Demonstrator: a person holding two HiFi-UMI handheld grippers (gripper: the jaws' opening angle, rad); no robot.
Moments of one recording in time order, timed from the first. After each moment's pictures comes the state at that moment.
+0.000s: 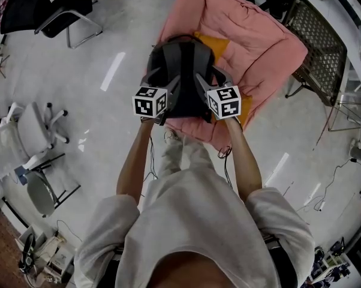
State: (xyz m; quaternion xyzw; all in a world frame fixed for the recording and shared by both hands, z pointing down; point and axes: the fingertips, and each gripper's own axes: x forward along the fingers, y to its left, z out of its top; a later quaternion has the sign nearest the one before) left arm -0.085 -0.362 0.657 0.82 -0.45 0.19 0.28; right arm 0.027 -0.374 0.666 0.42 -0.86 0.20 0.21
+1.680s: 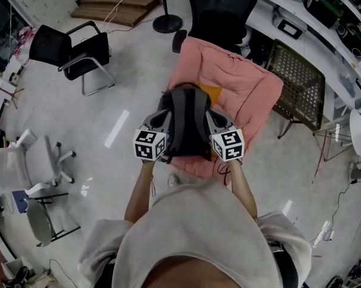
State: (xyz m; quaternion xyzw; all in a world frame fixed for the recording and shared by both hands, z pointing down) left arm -0.110 -0.282 0.488 0.86 -0.47 0.12 0.16; right arm 0.027 -0.286 0.492 0.46 -0.87 0.09 0.15
